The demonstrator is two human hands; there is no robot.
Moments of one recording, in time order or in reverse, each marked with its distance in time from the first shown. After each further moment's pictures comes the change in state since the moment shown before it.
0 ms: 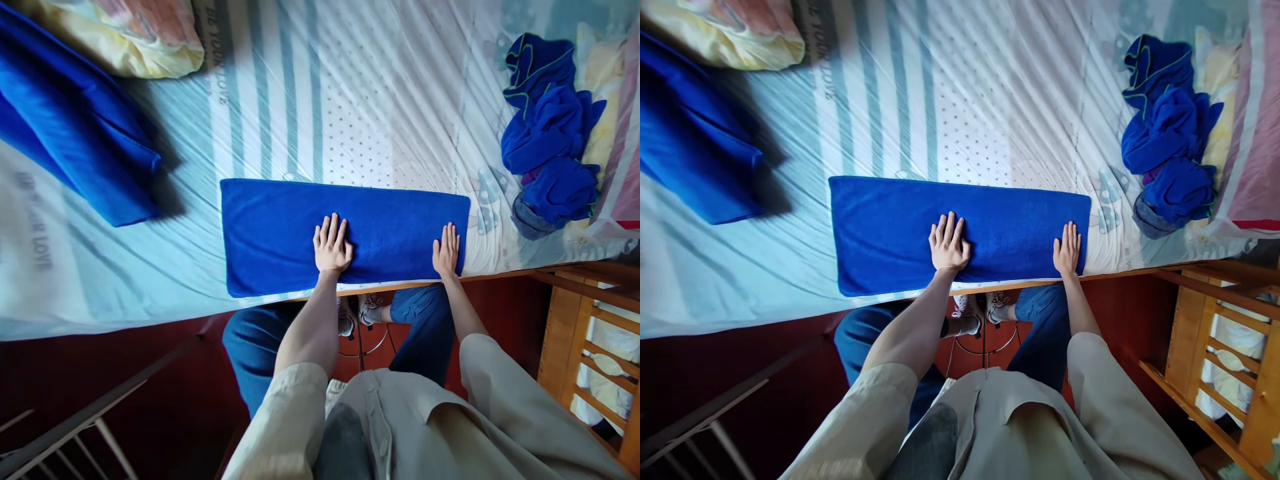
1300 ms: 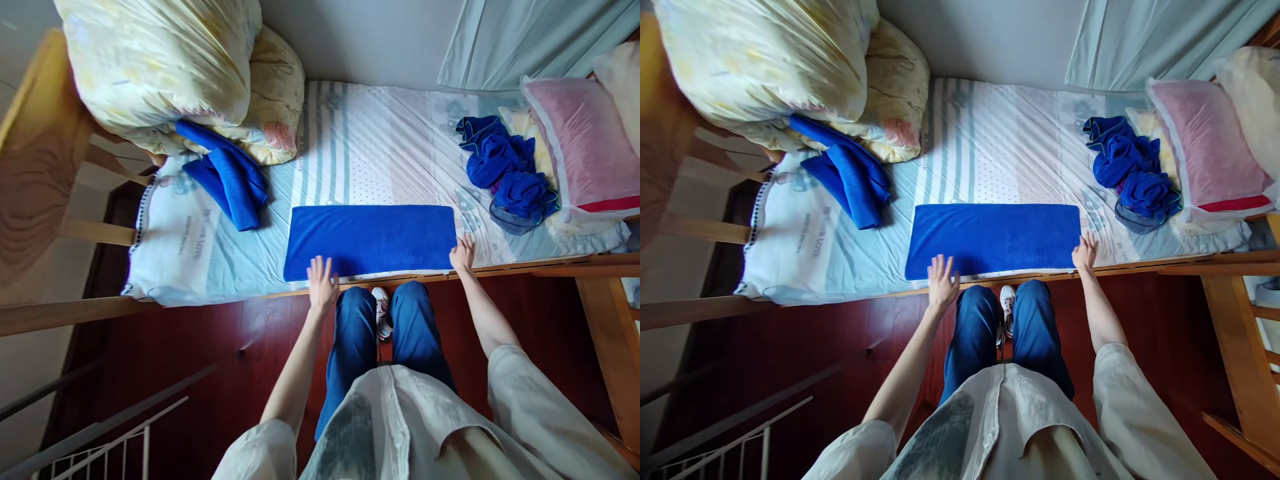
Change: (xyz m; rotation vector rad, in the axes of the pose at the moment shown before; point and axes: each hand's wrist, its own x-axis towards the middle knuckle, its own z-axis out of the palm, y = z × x) left_hand -0.121 -0.043 -0.086 0.175 0.092 -0.021; right_hand -0.034 0.034 -0.056 0.235 0.142 0.191
